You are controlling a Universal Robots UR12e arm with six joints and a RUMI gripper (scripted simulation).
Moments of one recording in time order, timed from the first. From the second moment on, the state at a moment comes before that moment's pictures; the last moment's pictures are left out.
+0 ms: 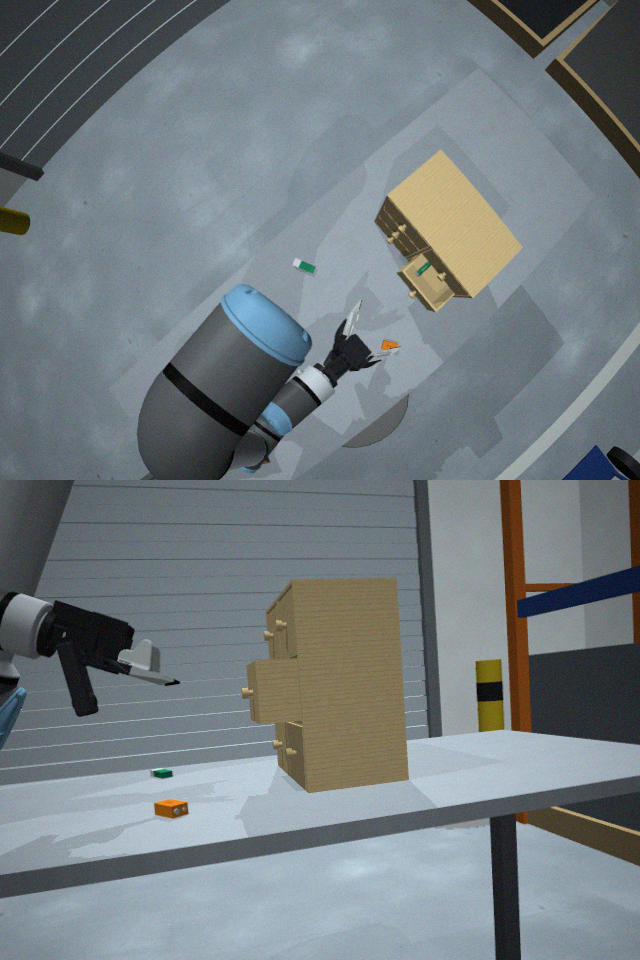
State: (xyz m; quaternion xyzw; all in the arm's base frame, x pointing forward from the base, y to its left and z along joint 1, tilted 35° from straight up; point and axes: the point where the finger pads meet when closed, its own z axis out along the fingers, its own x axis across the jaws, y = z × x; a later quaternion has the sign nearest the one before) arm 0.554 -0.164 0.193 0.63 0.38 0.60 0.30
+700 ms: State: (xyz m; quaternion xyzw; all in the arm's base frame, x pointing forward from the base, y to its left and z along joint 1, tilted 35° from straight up) arm 0.556 -0.163 0.192 0.63 0.38 0.60 0.31
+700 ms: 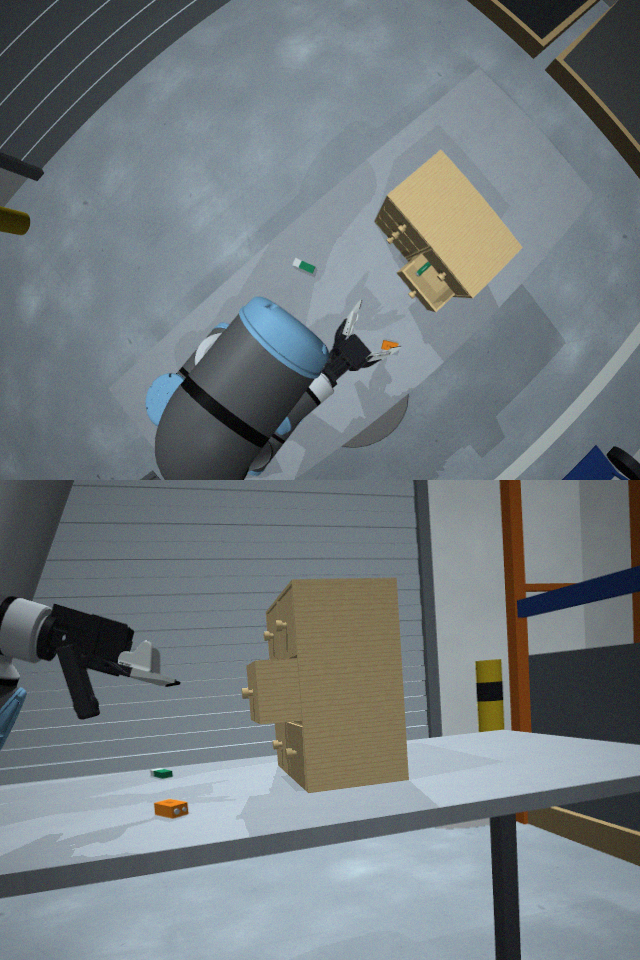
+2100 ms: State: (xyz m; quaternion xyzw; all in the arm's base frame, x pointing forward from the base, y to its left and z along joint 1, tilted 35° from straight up) arm 0.556 -0.162 0.193 0.63 0.38 0.61 0.31
